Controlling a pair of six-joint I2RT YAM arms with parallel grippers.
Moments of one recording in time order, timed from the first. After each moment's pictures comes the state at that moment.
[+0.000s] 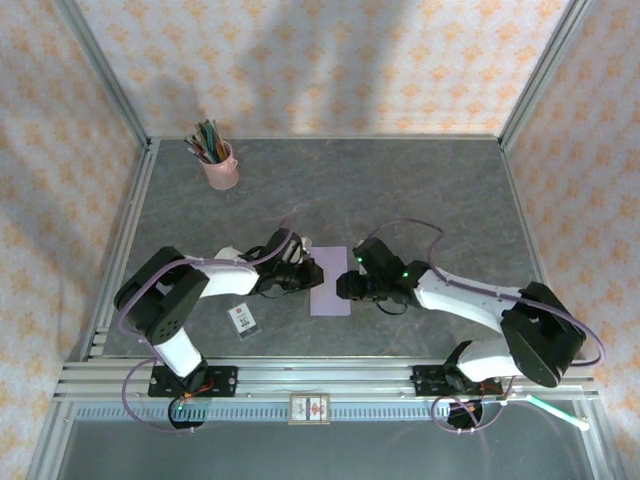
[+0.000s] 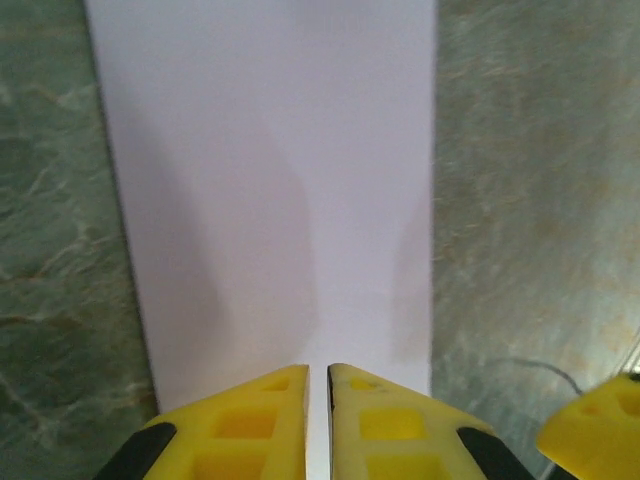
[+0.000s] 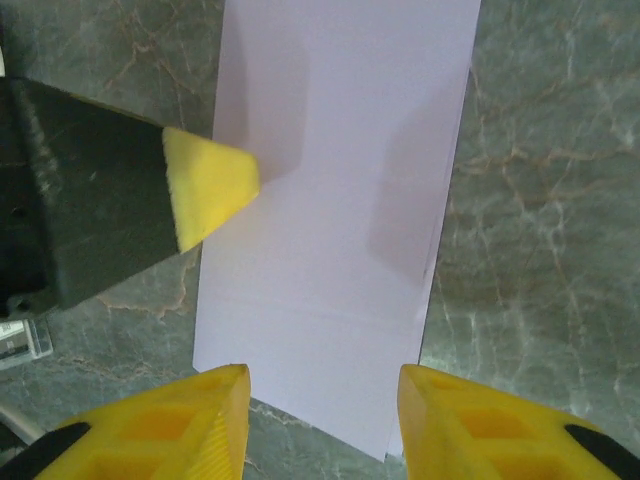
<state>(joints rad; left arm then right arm) -0.61 1.69 0.70 0.11 0.39 -0.87 0.79 1.33 0.66 -0.29 -0.18 0.77</state>
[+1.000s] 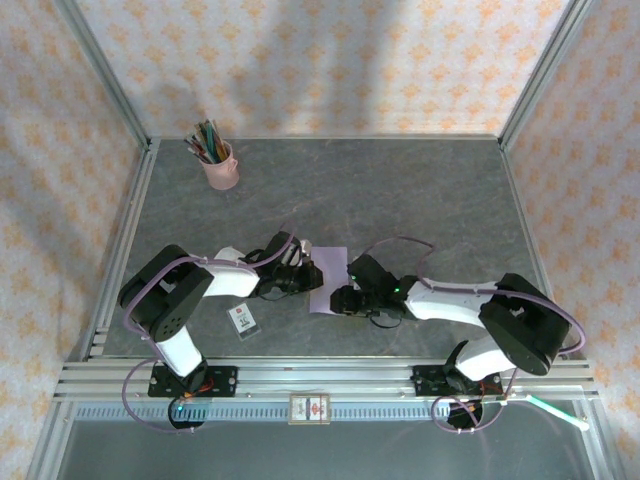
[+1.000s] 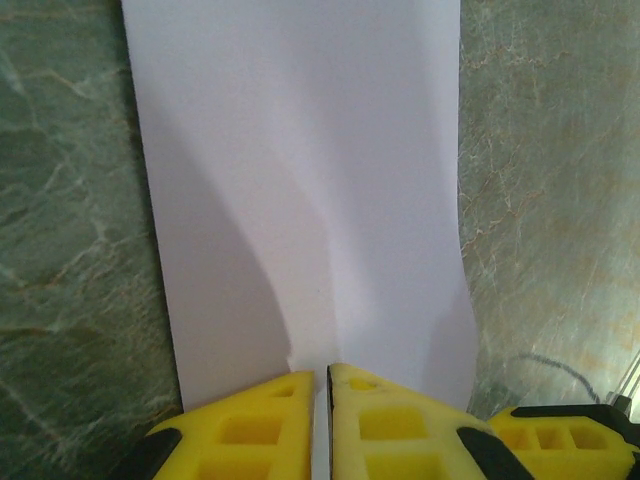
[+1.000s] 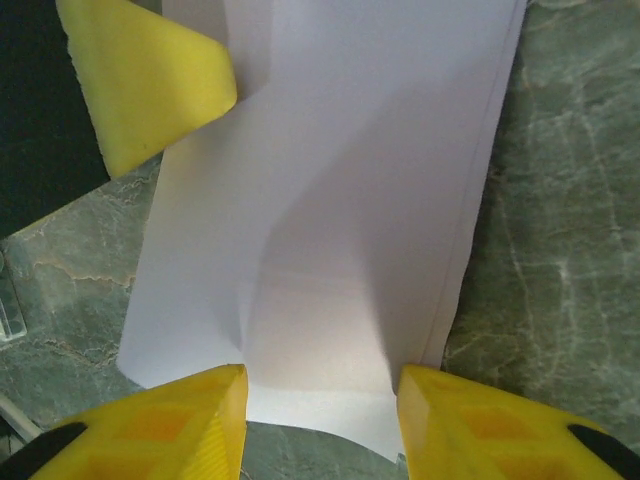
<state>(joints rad) -0.61 1.70 0.66 0.17 0.39 -0.85 0.86 1.43 0.56 -0.10 -0.21 0.87</state>
